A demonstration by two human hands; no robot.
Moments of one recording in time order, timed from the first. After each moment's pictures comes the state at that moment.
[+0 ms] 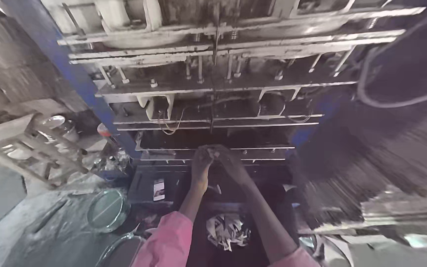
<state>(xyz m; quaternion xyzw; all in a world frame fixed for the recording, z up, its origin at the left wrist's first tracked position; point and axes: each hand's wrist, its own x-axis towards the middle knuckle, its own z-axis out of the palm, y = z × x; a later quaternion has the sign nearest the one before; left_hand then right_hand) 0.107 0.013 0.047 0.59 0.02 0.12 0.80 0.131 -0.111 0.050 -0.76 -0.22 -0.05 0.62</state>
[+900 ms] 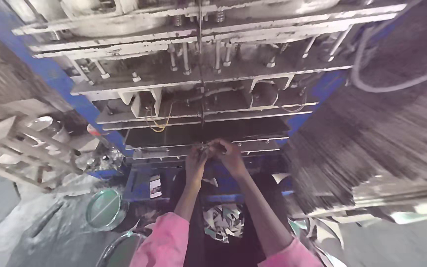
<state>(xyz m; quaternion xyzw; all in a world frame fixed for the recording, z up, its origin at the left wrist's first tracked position) 0.109 0.009 0.054 0.70 0.03 0.11 0.71 0.135 -0.117 0.062 -0.78 -0.13 -0.06 0.60</state>
